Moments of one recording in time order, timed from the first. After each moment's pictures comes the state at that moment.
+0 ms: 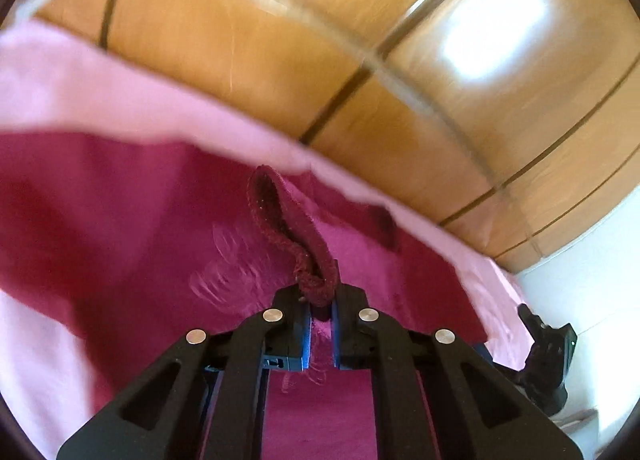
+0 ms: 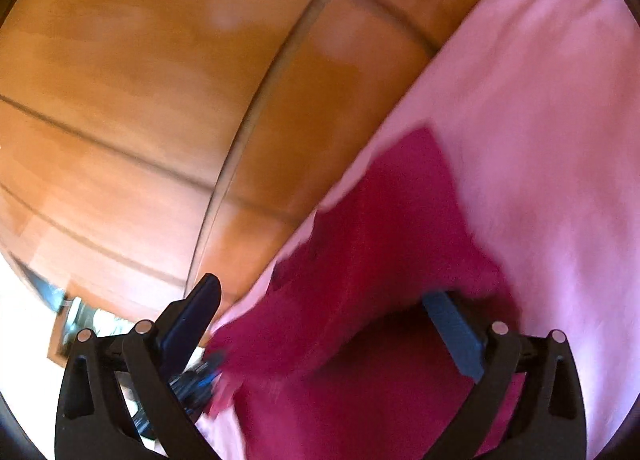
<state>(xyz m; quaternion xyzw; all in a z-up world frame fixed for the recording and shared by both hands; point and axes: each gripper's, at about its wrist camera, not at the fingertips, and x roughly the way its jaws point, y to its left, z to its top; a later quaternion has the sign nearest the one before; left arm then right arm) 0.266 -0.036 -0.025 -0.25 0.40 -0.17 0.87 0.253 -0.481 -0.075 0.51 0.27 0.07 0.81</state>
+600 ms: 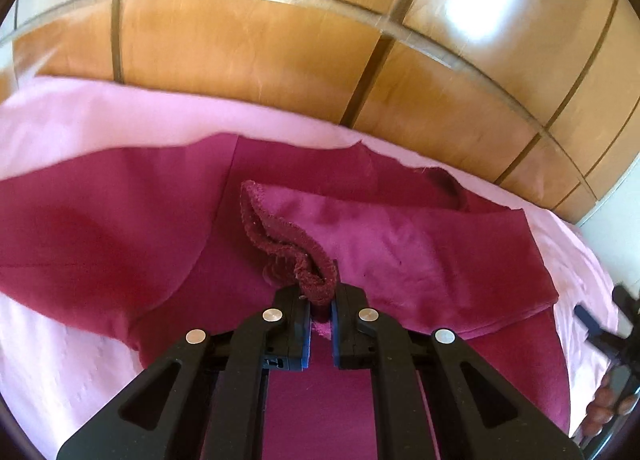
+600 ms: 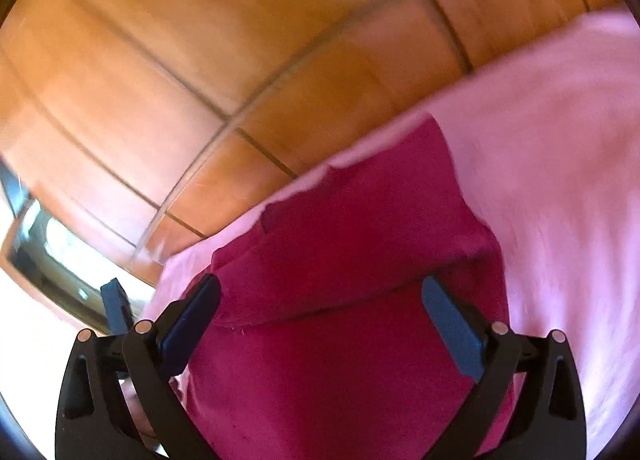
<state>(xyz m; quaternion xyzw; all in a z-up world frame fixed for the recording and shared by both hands) 0.261 -0.039 -0.059 -0.12 0.41 -0.13 0.89 0.221 -0.420 -0.023 0.30 0.34 0.10 0.89</state>
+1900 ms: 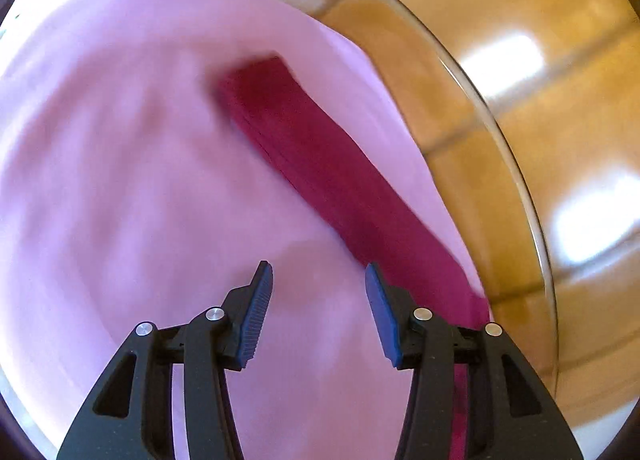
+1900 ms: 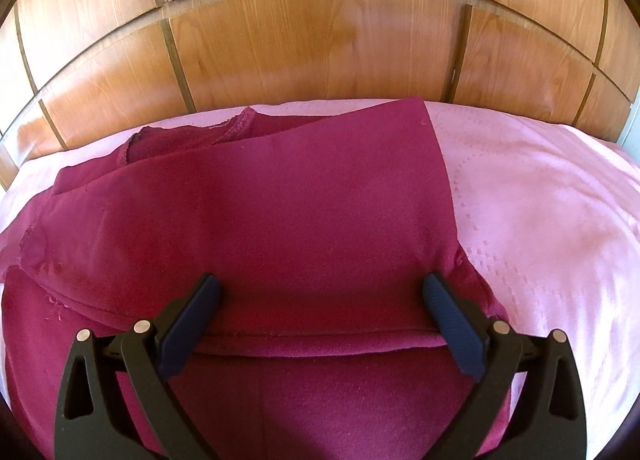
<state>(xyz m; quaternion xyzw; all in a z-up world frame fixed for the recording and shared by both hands) 0.142 0.295 -0.099 -0.45 0.33 0.13 0.82 0.279 -0.365 -0.095 0.06 0.43 -0.07 0.90</state>
